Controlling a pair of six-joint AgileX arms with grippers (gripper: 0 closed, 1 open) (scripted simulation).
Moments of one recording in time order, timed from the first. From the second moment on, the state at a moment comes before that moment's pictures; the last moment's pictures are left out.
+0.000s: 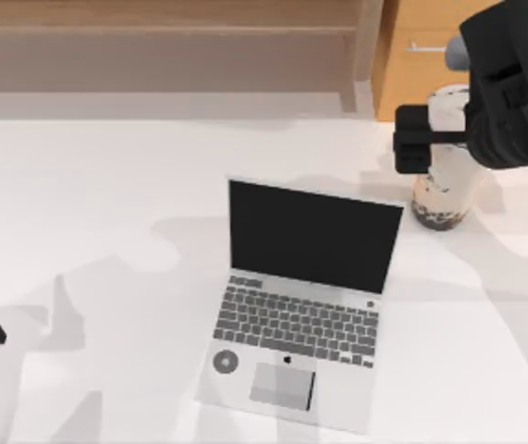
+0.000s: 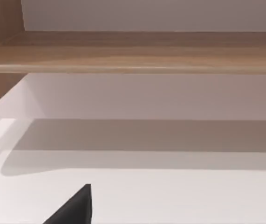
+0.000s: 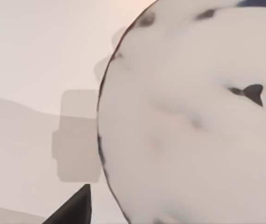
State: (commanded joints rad) left arm 0.00 0.00 0.00 0.00 0.00 0.00; right arm 0.41 1.69 1.16 -0.41 0.27 0.34
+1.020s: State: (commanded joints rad) left arm 0.00 0.00 0.00 0.00 0.00 0.00; right arm 0.37 1.83 1.16 -0.27 0.25 0.32
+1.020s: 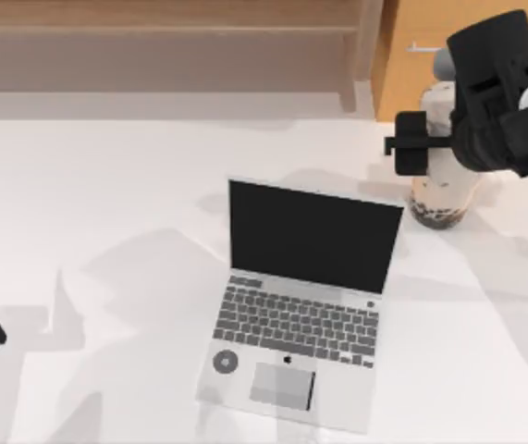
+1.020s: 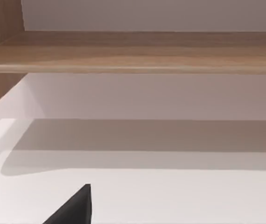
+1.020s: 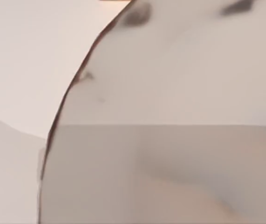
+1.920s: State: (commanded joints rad) left arm 0.00 0.00 0.00 0.00 0.00 0.00; right arm 0.38 1.83 1.17 -0.28 0.25 0.32
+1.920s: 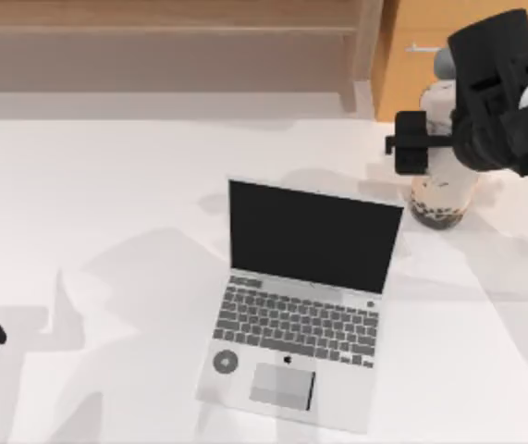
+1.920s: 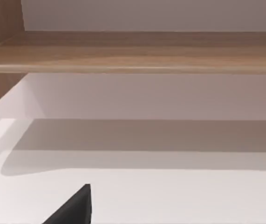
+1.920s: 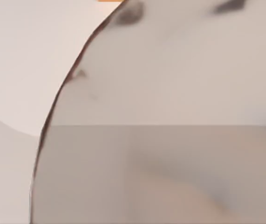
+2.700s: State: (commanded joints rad) left arm 0.00 0.00 0.00 0.00 0.00 0.00; right arm 0.37 1.73 1.20 -0.35 0.27 0.40
